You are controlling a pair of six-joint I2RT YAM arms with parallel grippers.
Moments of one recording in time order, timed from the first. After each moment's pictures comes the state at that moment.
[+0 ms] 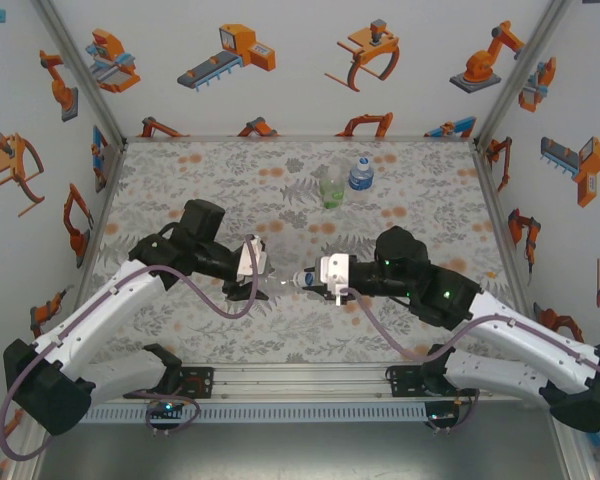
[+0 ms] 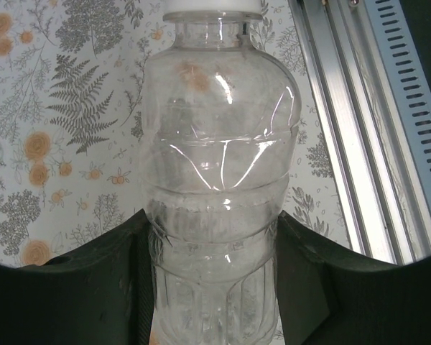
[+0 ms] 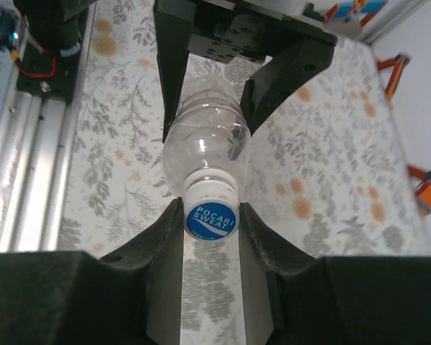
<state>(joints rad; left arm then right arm) -0.64 1.10 0.97 -0.75 0.85 0.93 1.01 0.91 0.91 -0.30 -0.41 -0.51</state>
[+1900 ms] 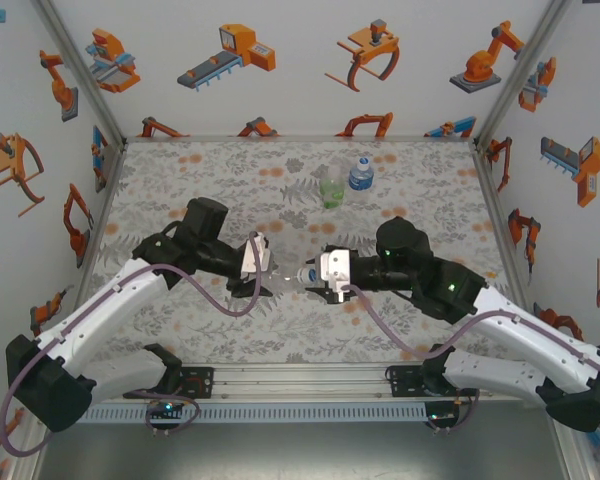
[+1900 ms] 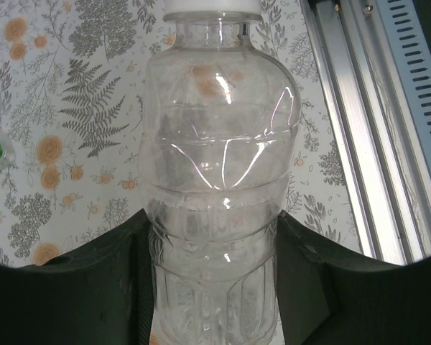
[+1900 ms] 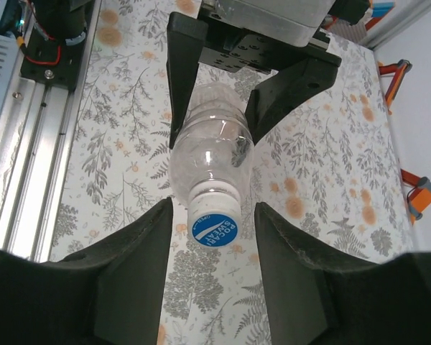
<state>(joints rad) -0.65 1.12 0.97 -0.68 0.84 0.90 0.98 0.93 0.99 -0.41 -0.46 -0.64</state>
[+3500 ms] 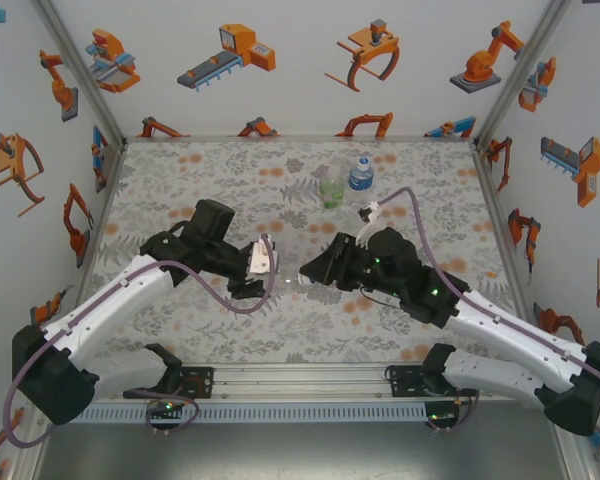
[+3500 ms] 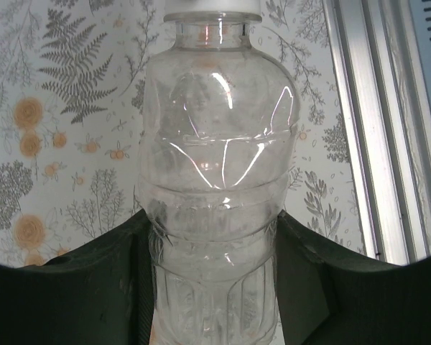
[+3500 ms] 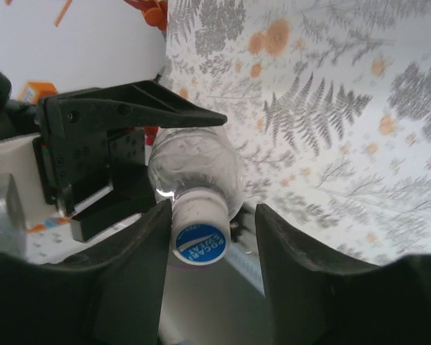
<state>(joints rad) -0.67 1.16 0.97 -0.72 0.74 0.90 0.94 0.92 0.82 -0.28 -0.06 0.94</state>
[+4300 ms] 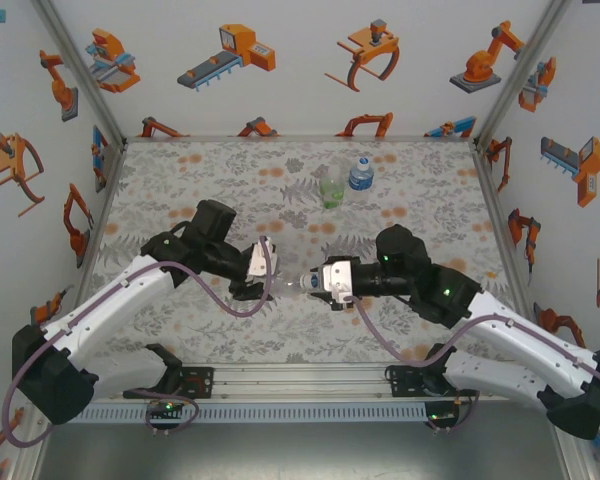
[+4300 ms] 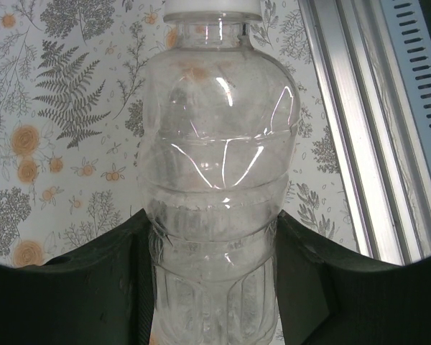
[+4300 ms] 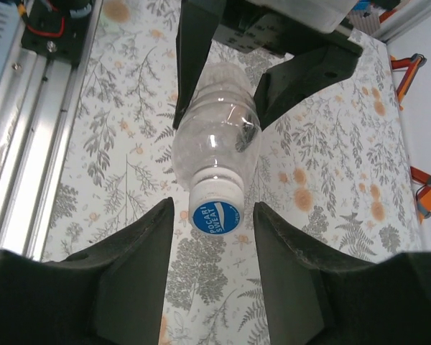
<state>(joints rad) -0.69 1.16 0.97 -0.72 0.79 0.92 0.94 0.90 0.88 -0.37 -0.52 -0.72</state>
